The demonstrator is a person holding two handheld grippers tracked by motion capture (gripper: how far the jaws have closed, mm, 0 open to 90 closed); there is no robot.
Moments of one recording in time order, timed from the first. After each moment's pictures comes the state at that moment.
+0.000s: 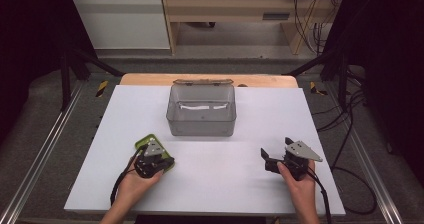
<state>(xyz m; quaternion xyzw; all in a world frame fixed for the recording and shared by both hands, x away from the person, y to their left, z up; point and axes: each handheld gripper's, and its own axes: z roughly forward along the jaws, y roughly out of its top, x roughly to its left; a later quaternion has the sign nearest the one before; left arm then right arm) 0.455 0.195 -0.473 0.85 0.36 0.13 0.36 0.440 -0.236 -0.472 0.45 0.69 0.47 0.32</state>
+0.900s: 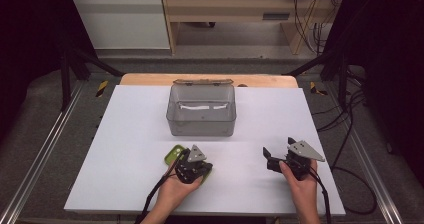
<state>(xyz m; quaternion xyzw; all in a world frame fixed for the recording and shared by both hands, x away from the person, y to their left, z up) 0.442 0.085 -0.477 0.86 0.31 0.10 0.39 0.439 -0.241 -0.470 0.47 0.68 0.47 0.32</state>
